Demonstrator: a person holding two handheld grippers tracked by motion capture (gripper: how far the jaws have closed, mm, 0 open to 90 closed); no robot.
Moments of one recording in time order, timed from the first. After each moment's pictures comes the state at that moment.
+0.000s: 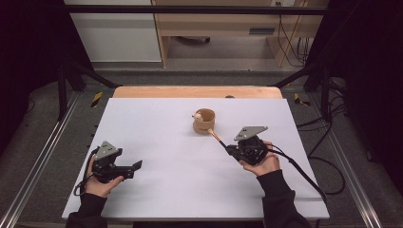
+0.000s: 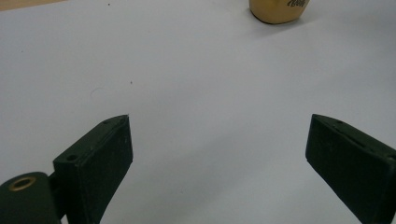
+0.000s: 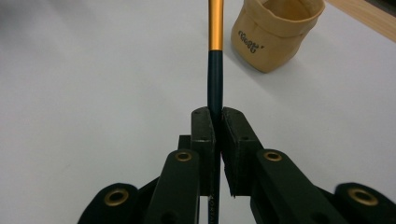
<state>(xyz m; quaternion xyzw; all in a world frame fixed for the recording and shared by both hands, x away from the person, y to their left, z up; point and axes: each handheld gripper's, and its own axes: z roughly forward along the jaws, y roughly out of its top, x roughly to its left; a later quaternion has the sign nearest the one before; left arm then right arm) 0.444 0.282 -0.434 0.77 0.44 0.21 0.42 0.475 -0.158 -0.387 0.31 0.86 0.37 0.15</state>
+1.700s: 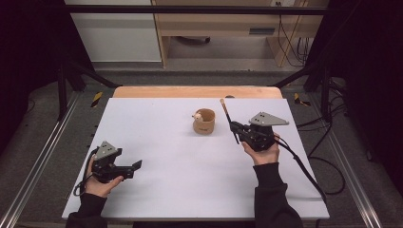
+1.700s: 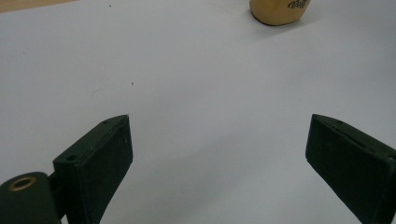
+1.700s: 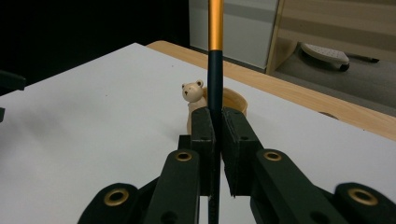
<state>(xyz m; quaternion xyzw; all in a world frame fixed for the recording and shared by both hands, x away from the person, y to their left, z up) 0.444 0.283 -0.433 0.77 0.44 0.21 0.42 0.490 -0.174 -0.365 0.36 0.75 0.51 0.23</state>
